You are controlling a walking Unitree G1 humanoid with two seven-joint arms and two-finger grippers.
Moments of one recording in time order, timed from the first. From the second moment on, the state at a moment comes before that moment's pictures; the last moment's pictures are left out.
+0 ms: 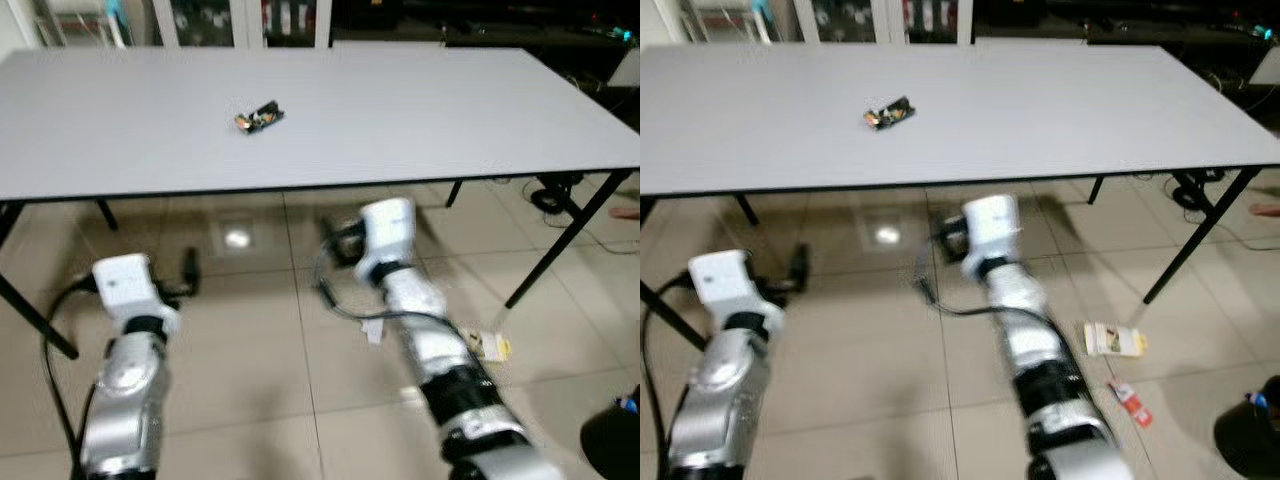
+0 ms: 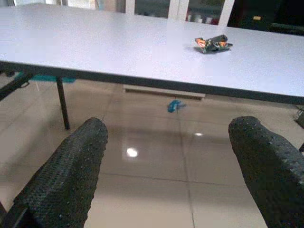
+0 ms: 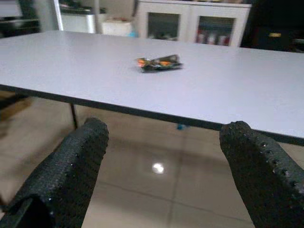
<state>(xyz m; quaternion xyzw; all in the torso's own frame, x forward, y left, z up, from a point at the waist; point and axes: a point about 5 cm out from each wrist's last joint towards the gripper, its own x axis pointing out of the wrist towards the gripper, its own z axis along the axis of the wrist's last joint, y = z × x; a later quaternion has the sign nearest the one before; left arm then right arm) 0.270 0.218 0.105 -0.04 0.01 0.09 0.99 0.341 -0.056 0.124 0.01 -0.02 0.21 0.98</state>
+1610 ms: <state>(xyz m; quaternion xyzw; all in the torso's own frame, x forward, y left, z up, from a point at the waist) 0.267 0.216 0.107 -0.04 0.02 0.09 0.99 0.338 -0.067 0.127 0.00 -0.02 0.21 0.98</state>
